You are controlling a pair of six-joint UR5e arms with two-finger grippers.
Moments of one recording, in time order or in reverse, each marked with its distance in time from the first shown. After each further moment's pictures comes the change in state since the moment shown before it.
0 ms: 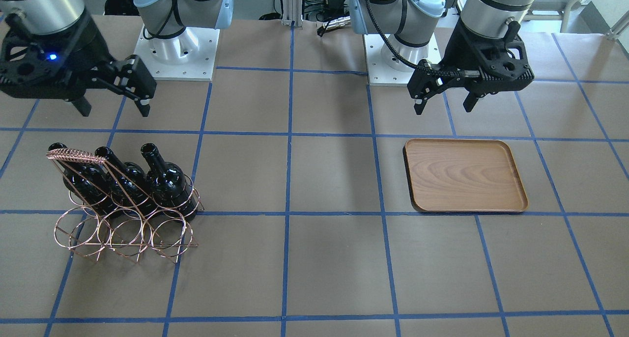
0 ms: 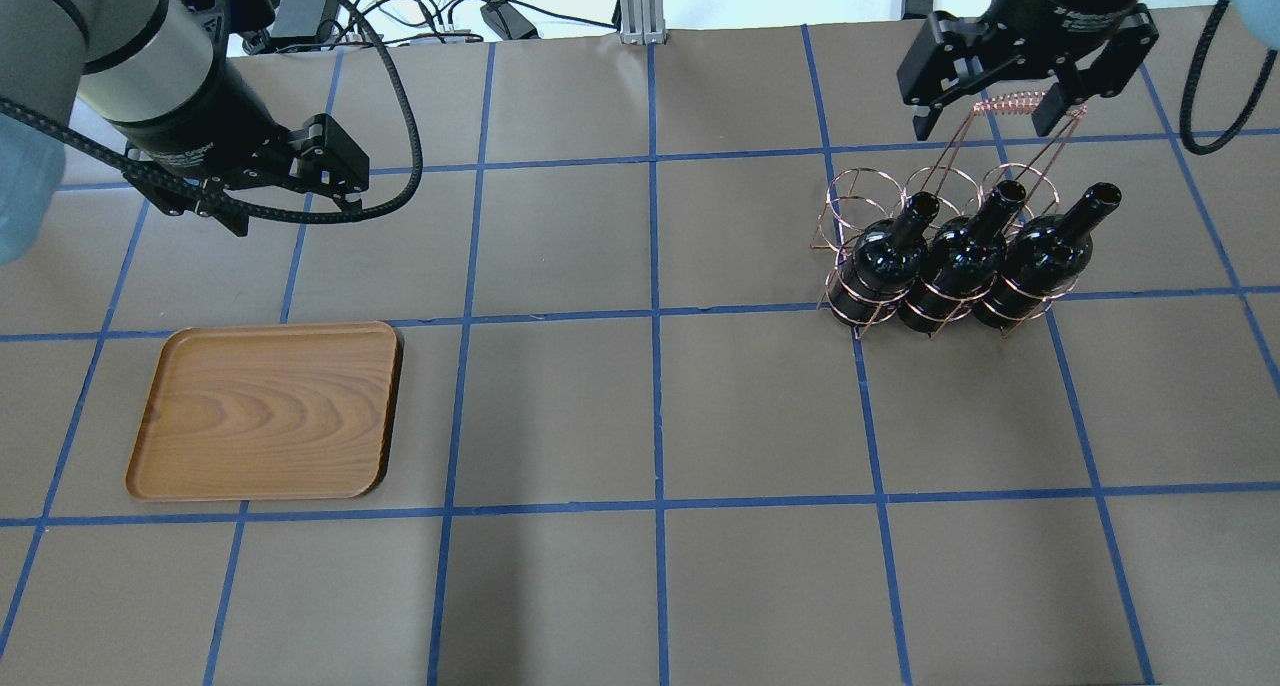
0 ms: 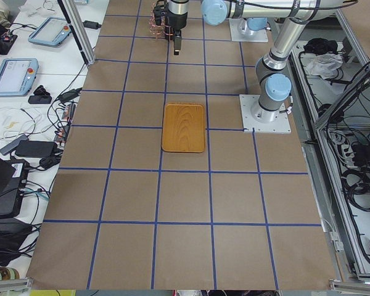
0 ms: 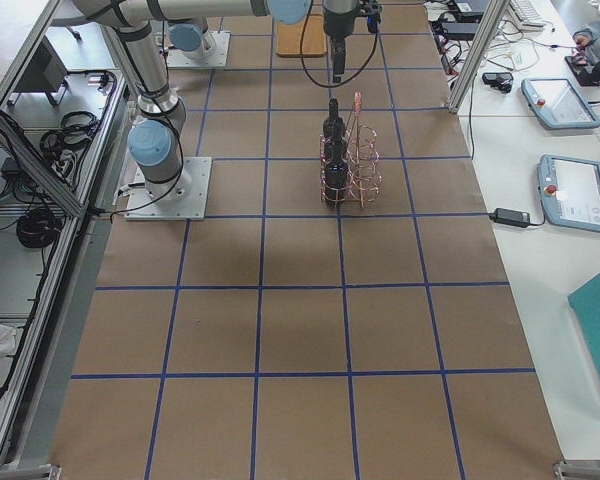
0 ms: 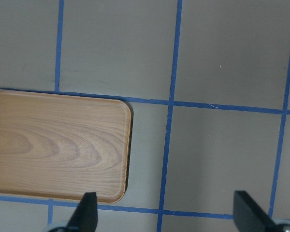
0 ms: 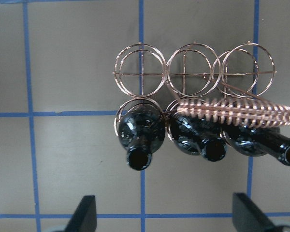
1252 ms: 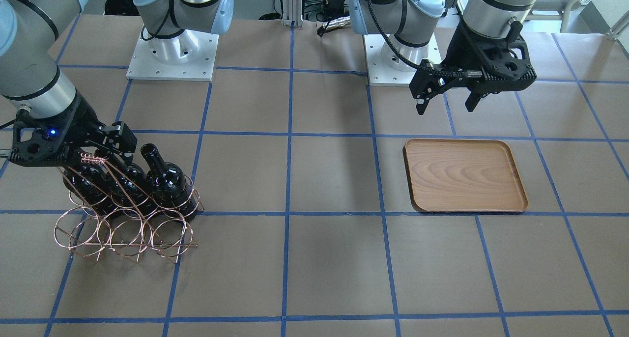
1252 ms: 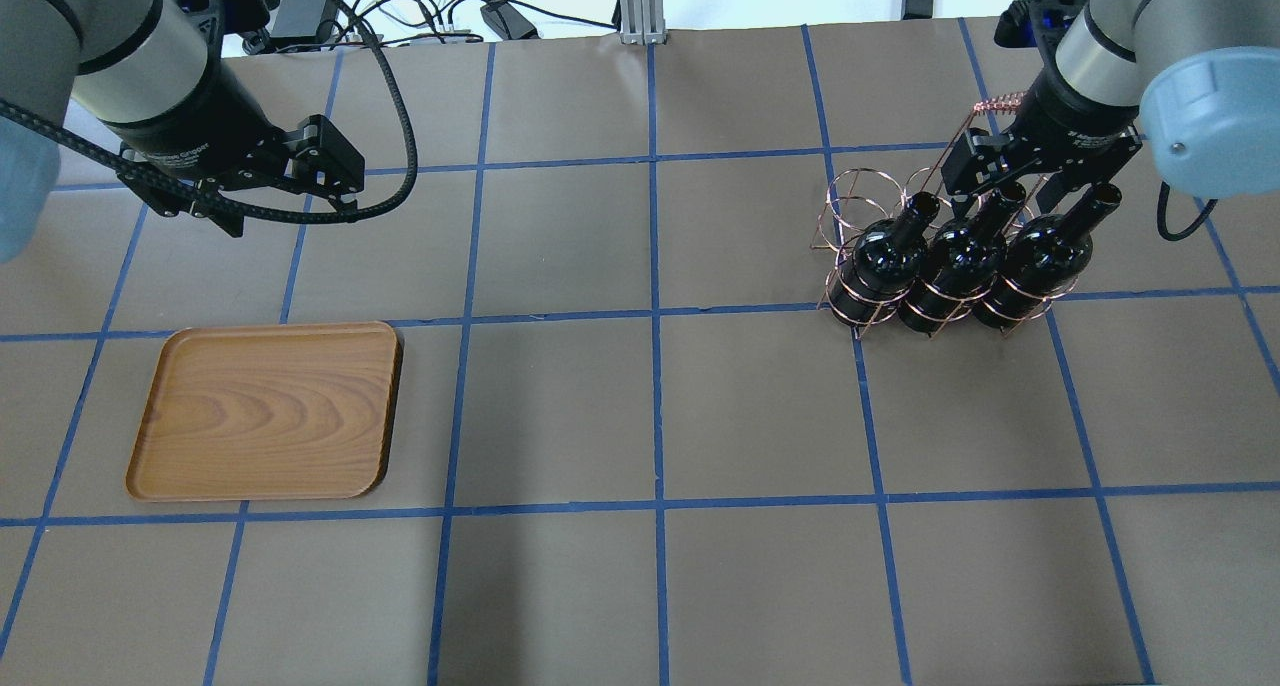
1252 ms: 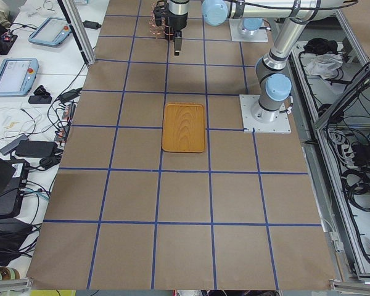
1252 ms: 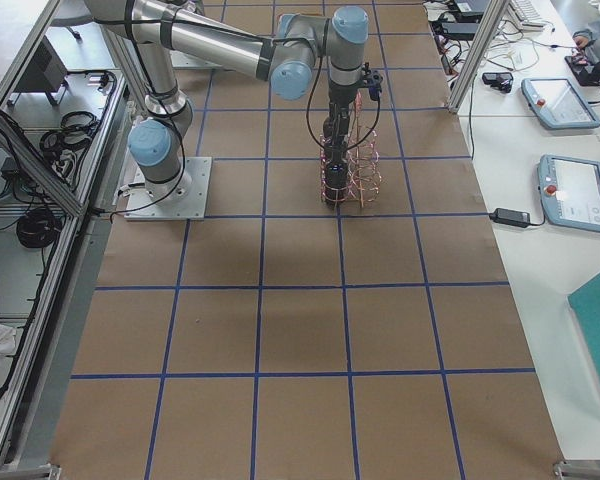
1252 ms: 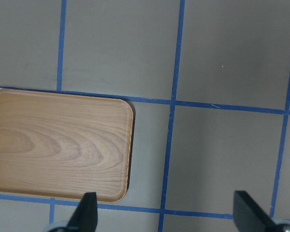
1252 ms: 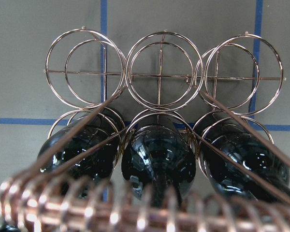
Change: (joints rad) left arm 0.006 0.002 -0.001 -0.002 0.005 0.003; right arm -0.094 0.048 0.238 -0.270 0.007 -0.138
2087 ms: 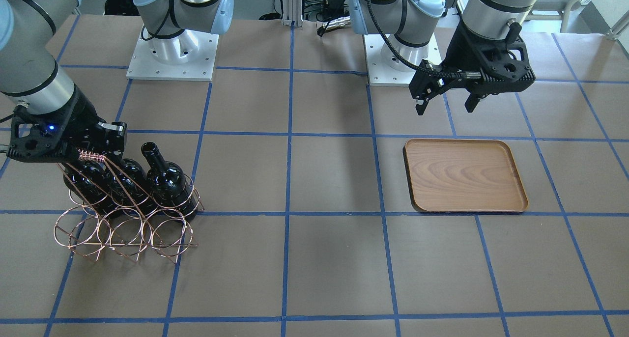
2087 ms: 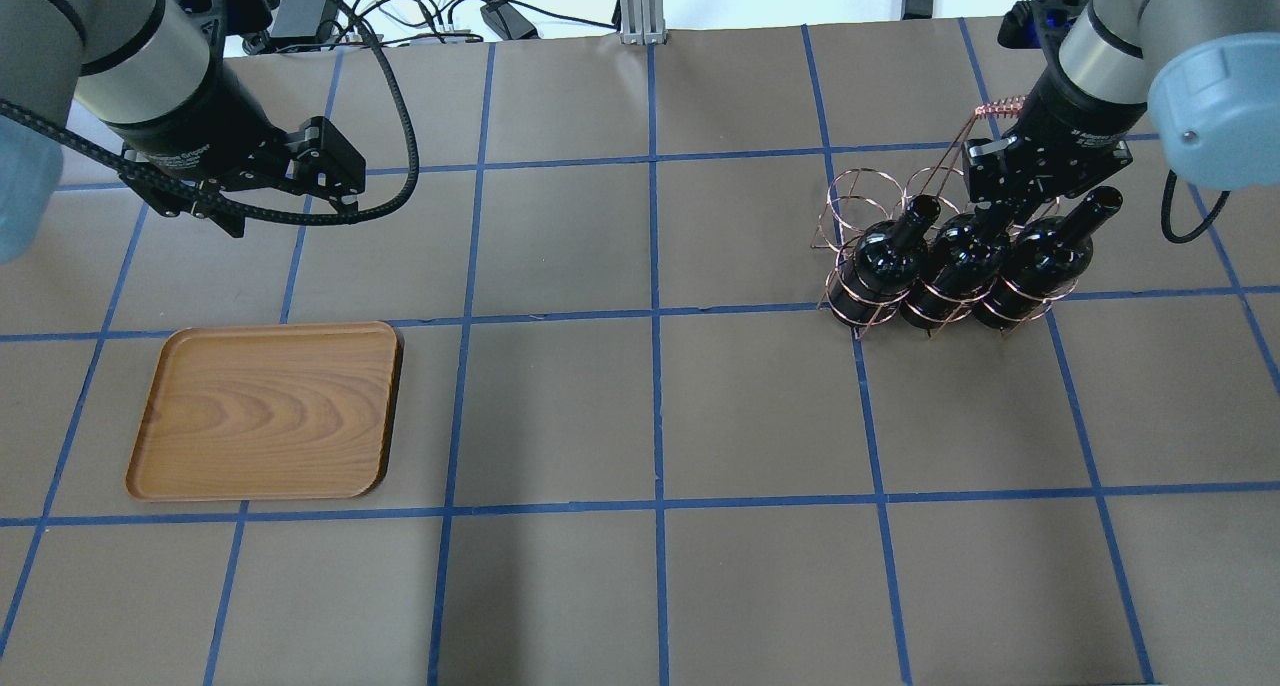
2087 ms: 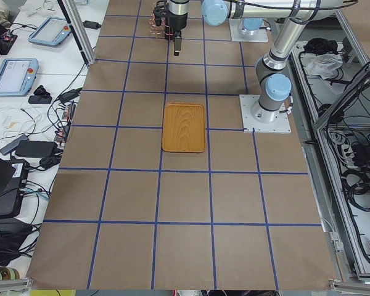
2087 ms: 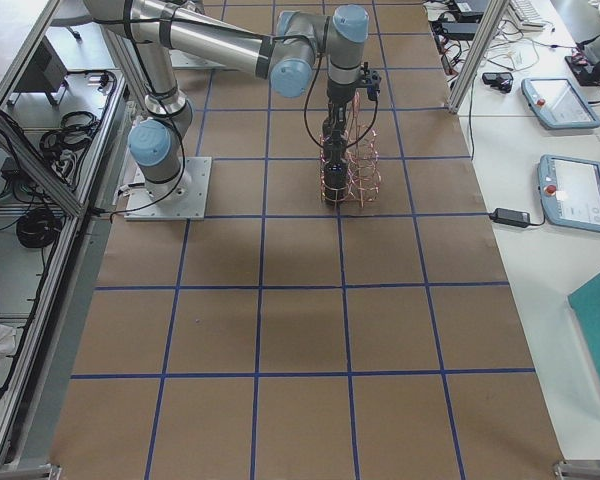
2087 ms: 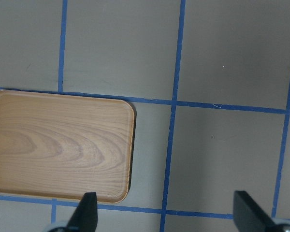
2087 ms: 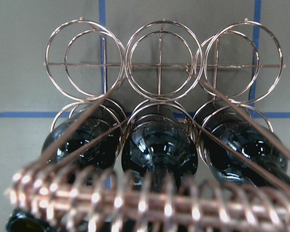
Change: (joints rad) left arm -0.002 -0.002 -0.002 0.000 0.000 0.005; right arm 0.003 -0.011 -0.047 0.080 -0.003 0.028
